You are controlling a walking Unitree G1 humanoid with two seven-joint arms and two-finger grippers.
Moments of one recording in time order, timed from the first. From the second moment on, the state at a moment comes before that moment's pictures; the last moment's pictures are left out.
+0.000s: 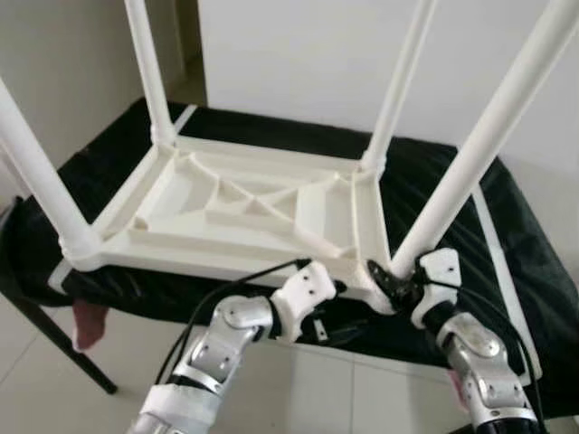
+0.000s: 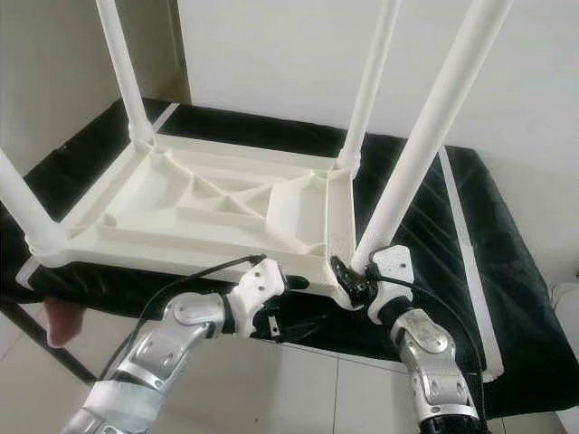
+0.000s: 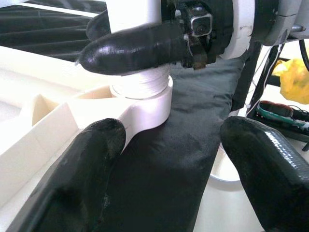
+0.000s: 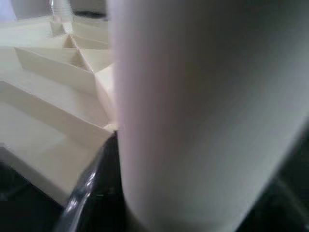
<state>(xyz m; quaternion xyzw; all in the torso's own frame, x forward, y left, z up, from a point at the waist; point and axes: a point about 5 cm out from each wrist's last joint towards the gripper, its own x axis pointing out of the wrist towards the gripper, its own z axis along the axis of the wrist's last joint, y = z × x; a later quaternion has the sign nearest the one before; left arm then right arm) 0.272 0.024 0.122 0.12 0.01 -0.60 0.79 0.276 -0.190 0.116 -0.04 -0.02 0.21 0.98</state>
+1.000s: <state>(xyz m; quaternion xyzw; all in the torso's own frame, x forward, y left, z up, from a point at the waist) 0.269 0.027 0.124 0.12 0.01 -0.60 0.79 0.270 -0.184 0.112 -0.02 -0.02 0.11 0.99</state>
